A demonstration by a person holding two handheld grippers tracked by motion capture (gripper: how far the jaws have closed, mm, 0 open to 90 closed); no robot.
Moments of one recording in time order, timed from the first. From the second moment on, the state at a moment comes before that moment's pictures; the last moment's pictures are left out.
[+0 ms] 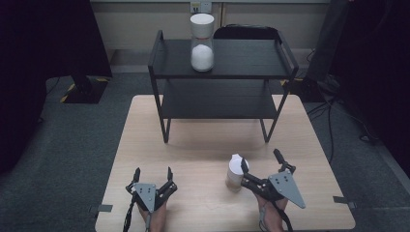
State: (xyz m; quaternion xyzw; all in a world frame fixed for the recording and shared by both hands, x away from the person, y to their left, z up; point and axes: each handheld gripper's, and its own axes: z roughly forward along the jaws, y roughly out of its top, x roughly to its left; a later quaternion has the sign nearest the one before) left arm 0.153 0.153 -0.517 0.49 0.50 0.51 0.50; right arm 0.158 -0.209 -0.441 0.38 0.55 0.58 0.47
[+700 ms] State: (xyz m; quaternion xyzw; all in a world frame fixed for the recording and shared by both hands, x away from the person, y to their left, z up) left arm 0.153 0.153 -0.517 0.49 0.50 0.51 0.50; right arm 0.159 -0.184 -0.480 0.39 0.57 0.57 0.43
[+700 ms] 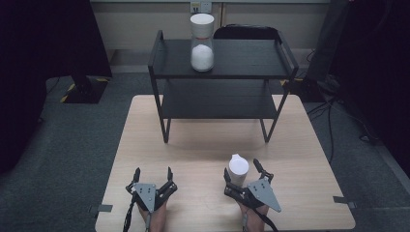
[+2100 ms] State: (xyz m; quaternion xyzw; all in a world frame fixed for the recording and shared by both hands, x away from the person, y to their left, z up) left arm 0.153 0.153 -0.517 0.49 0.50 0.51 0.50; right arm 0.164 -0.190 -0.491 0.42 0.60 0.56 0.40
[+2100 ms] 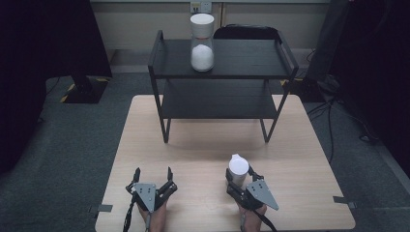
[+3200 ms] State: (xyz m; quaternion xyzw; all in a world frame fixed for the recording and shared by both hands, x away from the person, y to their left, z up) left arm 0.153 0.153 -0.517 0.49 0.50 0.51 0.50; right arm 0.167 -0.202 -0.476 0.39 0.62 0.56 0.39
